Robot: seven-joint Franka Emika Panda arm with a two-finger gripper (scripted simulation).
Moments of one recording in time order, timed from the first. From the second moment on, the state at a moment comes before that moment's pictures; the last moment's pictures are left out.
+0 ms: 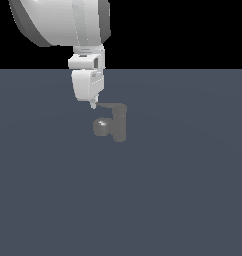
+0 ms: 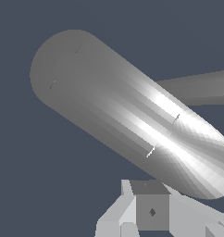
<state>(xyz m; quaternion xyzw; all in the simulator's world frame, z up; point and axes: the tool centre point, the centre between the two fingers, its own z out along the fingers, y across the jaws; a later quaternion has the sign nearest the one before) 0.030 0.091 0.175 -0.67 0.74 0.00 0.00</state>
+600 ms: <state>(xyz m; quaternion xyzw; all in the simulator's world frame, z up) 0.000 0.075 0.175 -0.67 0.74 0.00 0.00</state>
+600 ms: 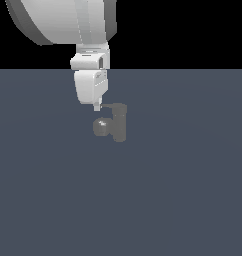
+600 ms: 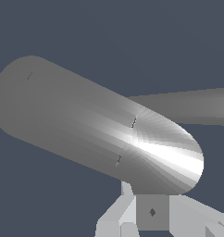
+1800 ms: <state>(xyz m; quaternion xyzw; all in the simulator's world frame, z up) -0.015 0.008 0.175 -0.69 0.72 0.01 0.00</state>
